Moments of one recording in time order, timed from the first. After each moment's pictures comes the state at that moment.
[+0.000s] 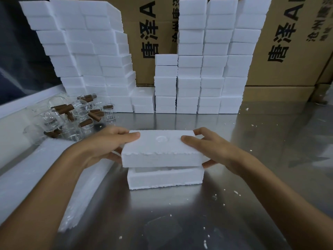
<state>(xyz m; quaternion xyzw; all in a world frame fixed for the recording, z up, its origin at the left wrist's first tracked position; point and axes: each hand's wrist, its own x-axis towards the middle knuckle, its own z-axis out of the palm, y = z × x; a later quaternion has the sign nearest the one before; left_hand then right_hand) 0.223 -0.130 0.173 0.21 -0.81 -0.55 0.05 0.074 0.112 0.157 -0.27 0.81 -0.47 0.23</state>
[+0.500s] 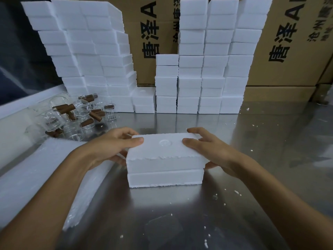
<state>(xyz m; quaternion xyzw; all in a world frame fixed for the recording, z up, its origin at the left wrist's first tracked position) 0.220 -0.135 0.161 0.18 -0.82 -0.55 0.06 0.078 0.108 0.151 -0.27 0.76 -0.53 0.27</state>
